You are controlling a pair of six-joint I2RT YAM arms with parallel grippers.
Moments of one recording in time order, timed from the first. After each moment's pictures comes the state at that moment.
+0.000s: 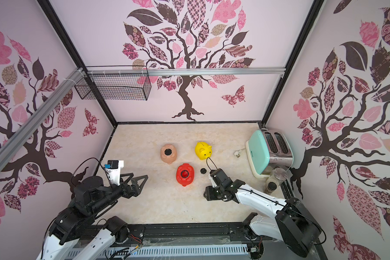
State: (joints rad) left arm -0.49 0.42 0.80 -0.78 0.09 -0.41; right arm 0.67 1.18 0.51 -0.39 -0.24 0.59
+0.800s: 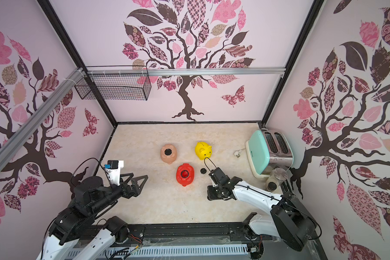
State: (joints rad) left arm -0.50 0.42 0.80 -0.78 0.09 -0.41; right arm 0.67 1.25 0.55 -0.47 -0.17 0.57
